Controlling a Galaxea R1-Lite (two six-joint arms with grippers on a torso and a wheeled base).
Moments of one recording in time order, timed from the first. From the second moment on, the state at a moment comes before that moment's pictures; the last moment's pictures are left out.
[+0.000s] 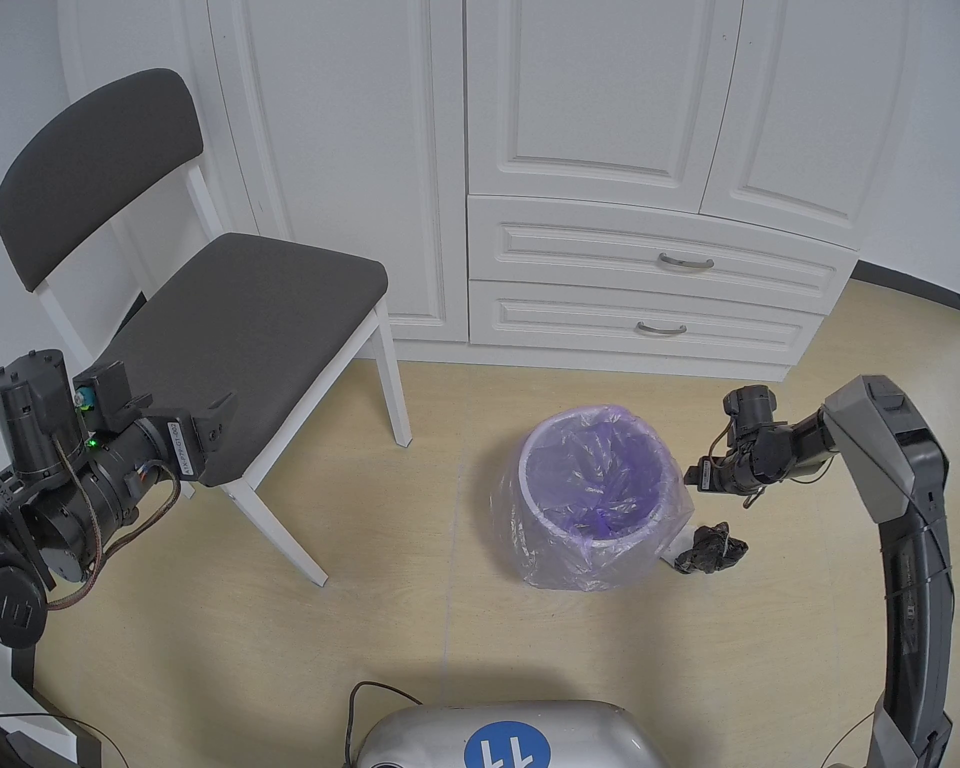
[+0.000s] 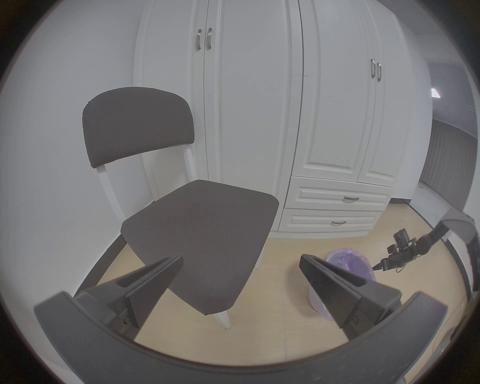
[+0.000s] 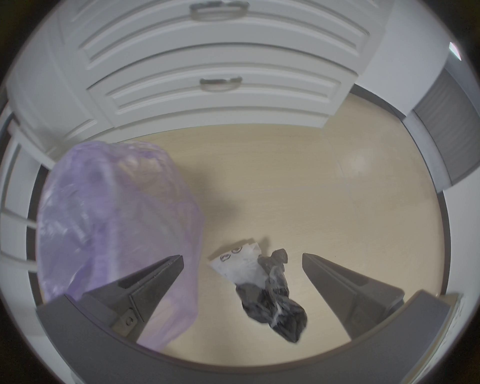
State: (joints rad) left arm -0.28 1.41 -0.51 -0.77 0.25 -0.07; right arm 0.04 2.57 -1.66 -0.10 -0.16 0.17
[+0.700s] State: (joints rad) left arm -0.37 1.48 -0.48 -0.86 0.25 -0.07; right arm 0.10 2.82 -1.91 0.05 -0.17 0.25
